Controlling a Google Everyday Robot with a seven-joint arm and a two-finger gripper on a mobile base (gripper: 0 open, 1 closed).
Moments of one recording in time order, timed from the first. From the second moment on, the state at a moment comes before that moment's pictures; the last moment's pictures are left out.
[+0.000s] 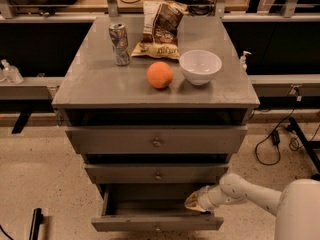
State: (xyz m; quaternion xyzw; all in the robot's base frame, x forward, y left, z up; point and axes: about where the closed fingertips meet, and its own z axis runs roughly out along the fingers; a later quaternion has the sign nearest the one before) arm 0.523 -0.147 0.242 -0.66 0.67 0.20 0.26
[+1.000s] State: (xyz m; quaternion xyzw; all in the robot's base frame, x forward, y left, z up) arm 0.536 -0.120 0.192 -0.67 0.67 0.17 0.28
